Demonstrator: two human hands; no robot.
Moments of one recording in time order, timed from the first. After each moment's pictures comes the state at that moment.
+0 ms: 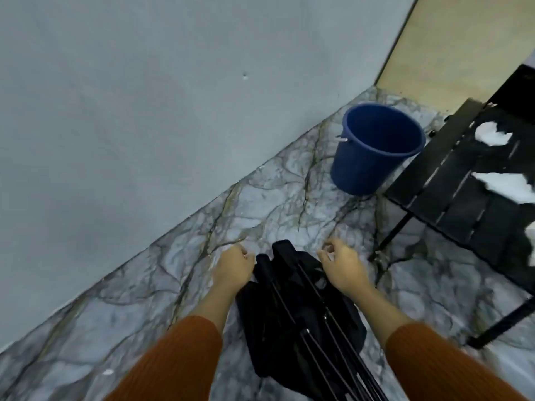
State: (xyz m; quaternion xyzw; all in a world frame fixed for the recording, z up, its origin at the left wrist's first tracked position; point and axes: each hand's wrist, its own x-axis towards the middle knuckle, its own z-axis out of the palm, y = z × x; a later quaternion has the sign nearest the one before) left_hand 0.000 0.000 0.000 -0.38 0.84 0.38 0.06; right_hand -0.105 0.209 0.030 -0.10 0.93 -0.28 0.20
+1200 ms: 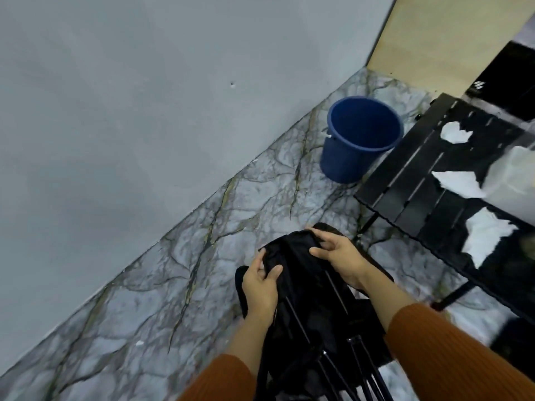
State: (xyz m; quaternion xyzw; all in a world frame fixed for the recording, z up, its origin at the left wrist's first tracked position) left_hand 0.038 0.117 0.133 -0.45 0.59 0.67 -0.05; right_hand -0.097 0.247 0.167 -0.02 0.69 -0.57 0.44
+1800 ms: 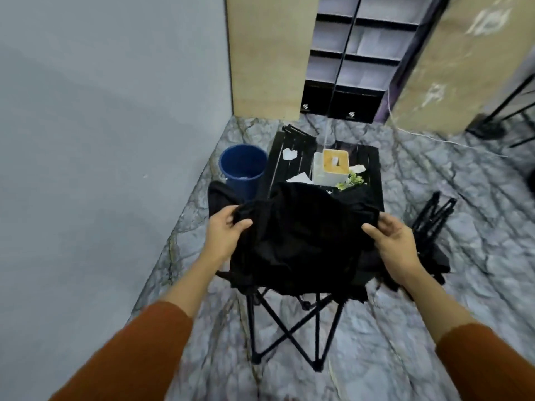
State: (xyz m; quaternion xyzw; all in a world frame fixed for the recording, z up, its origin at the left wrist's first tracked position) left_hand 0.044 0.151 0.501 -0.06 0.78 0.62 0.03; right_hand 0.098 0.472 0.522 0.14 0.72 -0.68 -0.04
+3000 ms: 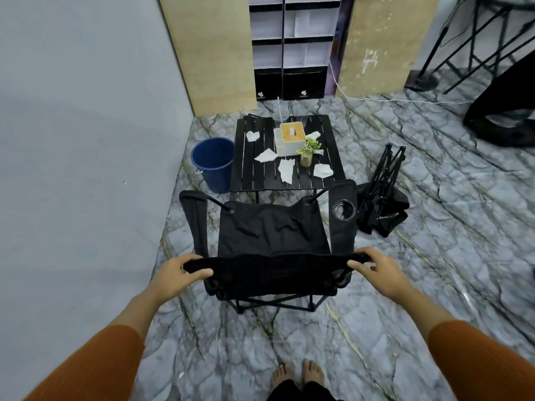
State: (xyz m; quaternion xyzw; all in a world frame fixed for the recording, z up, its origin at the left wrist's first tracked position) left_hand 0.212 0.034 0.495 0.04 0.90 0.35 0.25; right_hand 0.350 0.477 0.480 0.20 0.88 -0.43 0.09
